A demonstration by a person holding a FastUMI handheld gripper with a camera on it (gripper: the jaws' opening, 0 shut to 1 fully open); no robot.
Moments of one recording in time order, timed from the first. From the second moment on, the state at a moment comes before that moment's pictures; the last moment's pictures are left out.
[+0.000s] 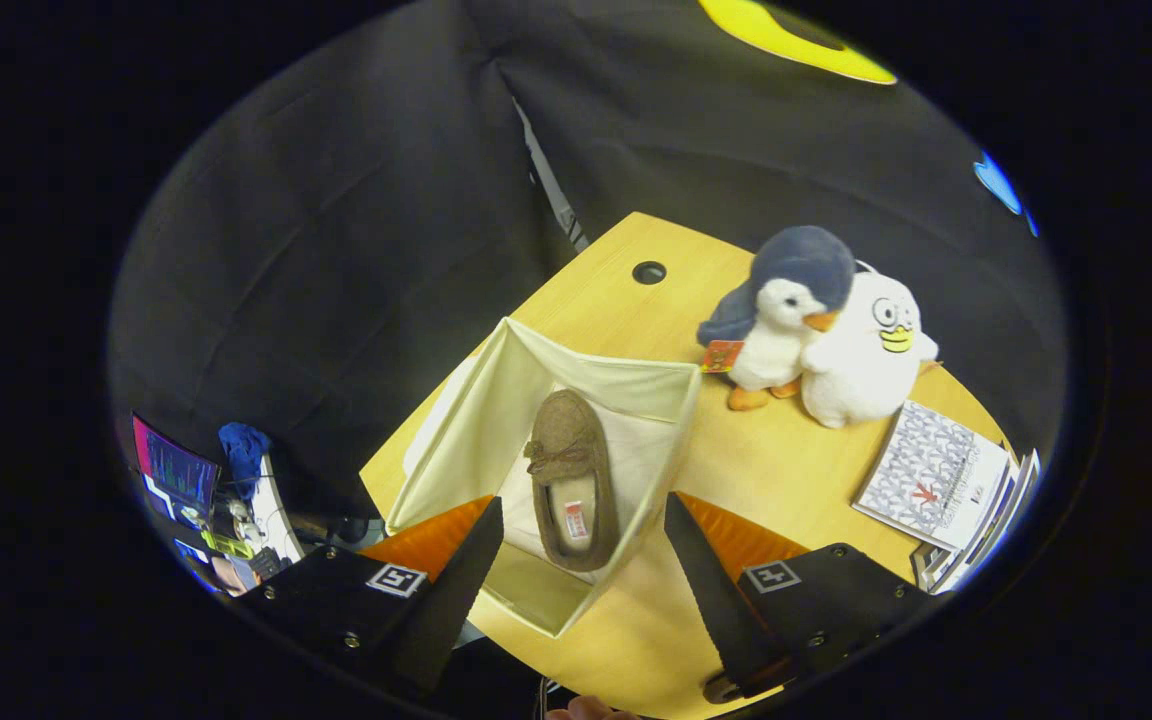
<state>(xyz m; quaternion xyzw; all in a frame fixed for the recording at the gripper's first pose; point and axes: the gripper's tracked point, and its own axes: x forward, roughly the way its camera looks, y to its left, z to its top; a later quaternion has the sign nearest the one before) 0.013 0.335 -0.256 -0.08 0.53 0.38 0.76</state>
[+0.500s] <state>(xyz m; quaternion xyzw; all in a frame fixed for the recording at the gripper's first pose) -0.006 0.185 -0.213 -0.04 0.50 0.31 0.81</state>
